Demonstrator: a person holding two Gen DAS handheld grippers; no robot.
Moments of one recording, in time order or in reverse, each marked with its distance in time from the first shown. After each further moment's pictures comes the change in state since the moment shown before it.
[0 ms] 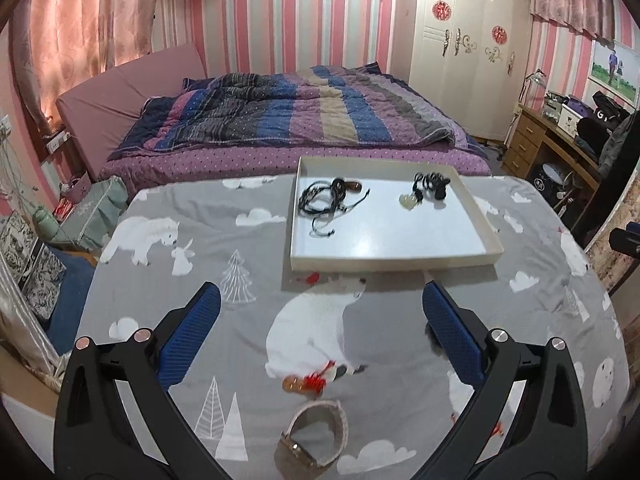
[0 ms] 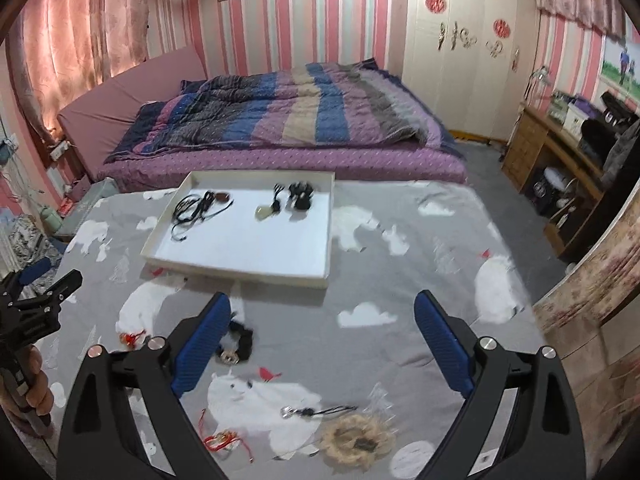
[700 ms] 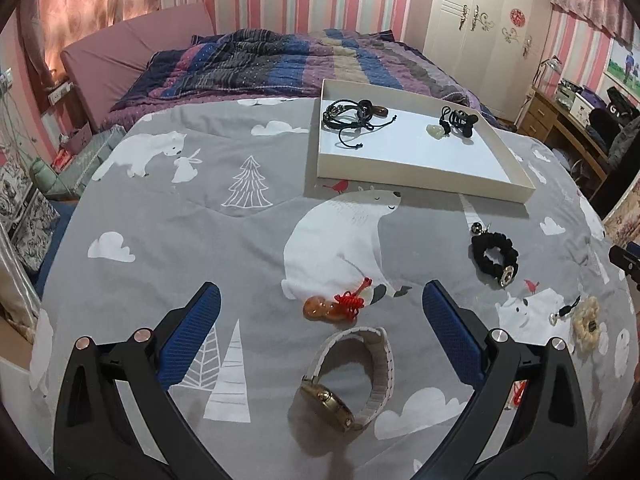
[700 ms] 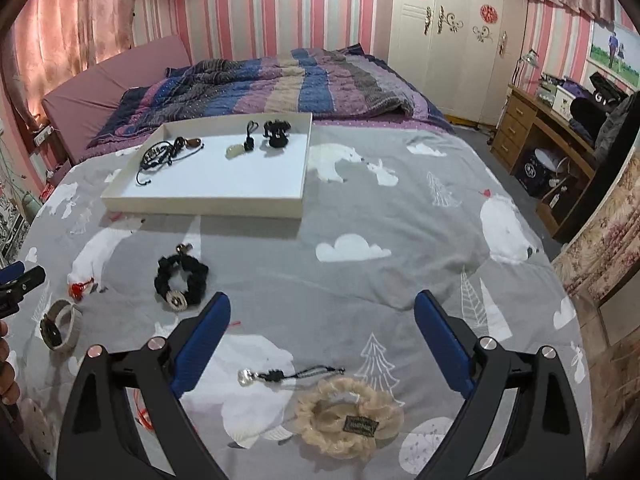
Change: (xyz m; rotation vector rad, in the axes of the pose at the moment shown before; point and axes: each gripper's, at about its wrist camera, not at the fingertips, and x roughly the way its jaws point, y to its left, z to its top) left arm 0.037 0.026 -0.077 -0.047 0.113 0.006; right arm 0.052 -0.022 -0.089 0.015 0.033 -0.067
